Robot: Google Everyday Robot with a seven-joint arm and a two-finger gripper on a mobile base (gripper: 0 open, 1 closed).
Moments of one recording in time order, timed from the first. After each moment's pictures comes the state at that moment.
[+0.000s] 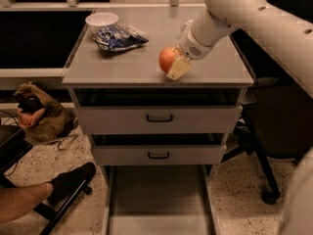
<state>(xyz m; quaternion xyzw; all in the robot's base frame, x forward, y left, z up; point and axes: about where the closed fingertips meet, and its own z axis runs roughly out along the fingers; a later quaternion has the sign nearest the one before) 0.694 -0.066 0.859 -0.61 0.74 0.04 0.29</state>
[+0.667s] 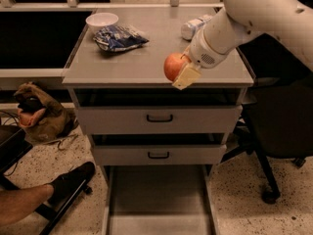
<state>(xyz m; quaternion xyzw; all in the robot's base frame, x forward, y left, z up) 0.631 -0.076 0.876 -0.61 0.74 0.06 0.29</state>
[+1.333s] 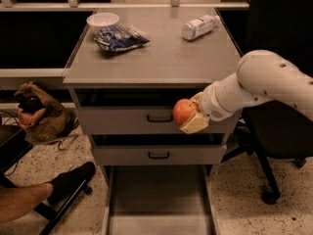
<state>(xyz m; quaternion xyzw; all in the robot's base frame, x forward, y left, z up) 0.569 -0.108 0.761 -0.58 0.75 0.09 0.30</state>
